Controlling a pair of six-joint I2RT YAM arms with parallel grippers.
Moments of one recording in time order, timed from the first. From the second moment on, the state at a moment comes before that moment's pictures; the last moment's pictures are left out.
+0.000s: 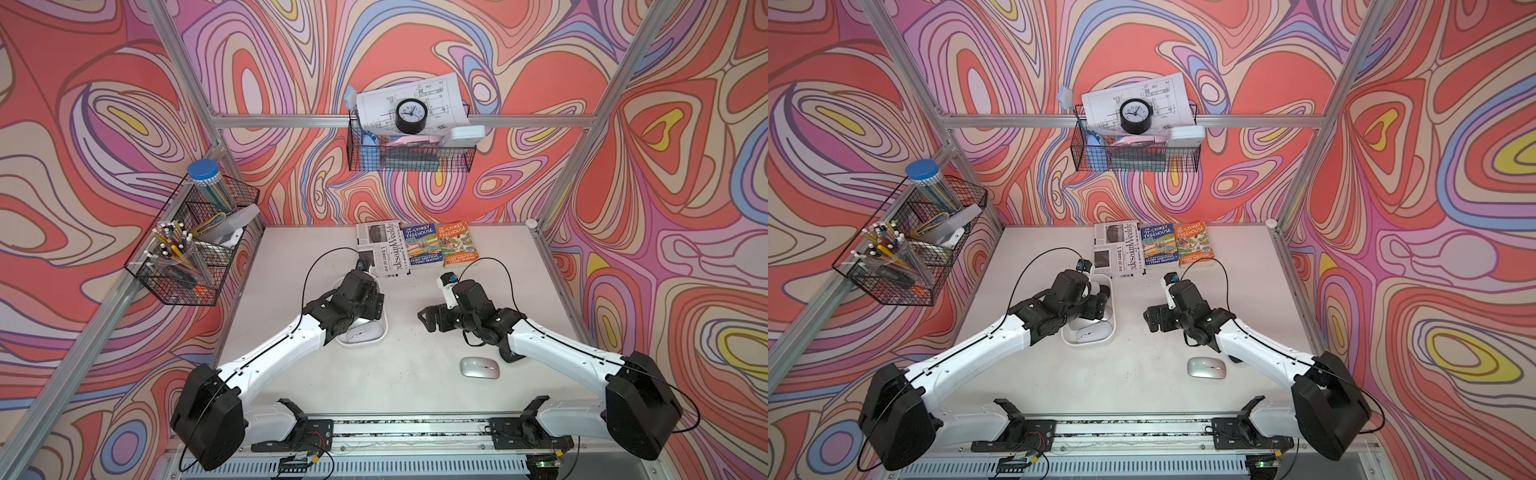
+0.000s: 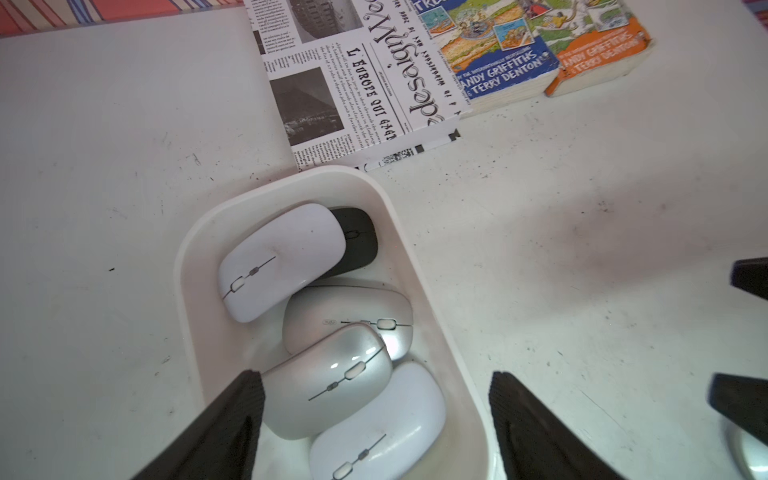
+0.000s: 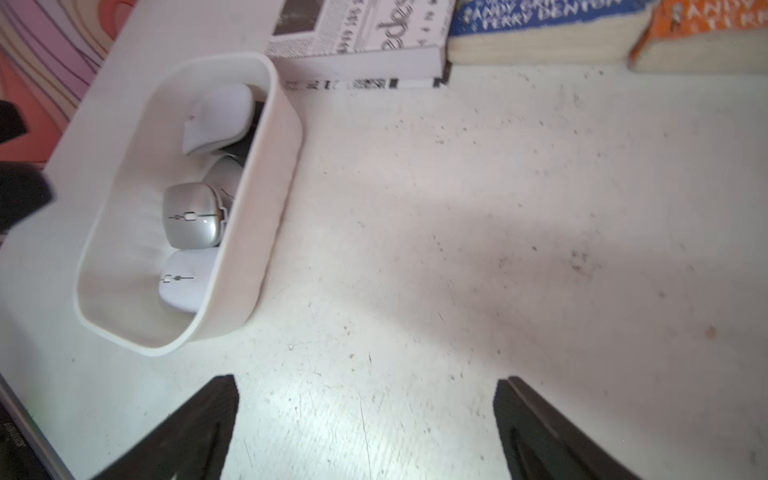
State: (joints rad) left arm -0.62 1.26 0.93 -0.44 -0.20 -0.33; right arm 0.62 1.31 0.80 -0.33 -0.03 0.41
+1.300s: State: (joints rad) left arm -0.62 1.07 0.91 -0.56 -0.01 -0.43; right arm 0.07 1.36 0.76 -0.87 0.10 0.82
